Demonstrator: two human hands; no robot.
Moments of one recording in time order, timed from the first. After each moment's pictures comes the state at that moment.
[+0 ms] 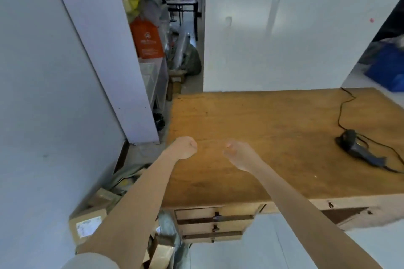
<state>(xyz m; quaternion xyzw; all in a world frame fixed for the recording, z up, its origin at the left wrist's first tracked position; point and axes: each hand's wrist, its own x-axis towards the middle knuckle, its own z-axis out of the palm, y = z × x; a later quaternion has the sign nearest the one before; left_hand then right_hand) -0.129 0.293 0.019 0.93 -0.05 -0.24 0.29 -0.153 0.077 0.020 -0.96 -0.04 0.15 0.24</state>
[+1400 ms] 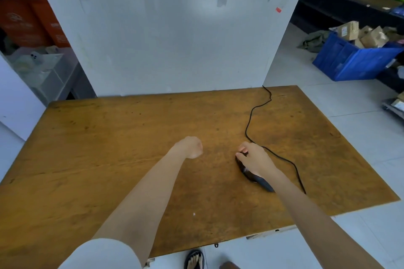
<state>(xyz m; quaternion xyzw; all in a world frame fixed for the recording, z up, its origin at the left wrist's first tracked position) 0.049 -0.195 -0.019 0.92 -0.11 -0.33 0.18 -0.020 -0.413 -0.024 -0.97 0.05 0.10 0.21</state>
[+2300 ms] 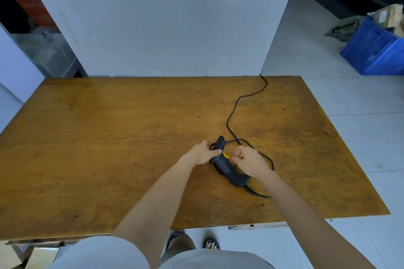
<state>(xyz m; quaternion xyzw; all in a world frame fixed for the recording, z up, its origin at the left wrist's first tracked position) 0.019 -0.342 -0.084 0.87 0.04 -0.34 0.35 -0.013 -0.529 -0.074 -0.96 0.01 0.18 0.22</state>
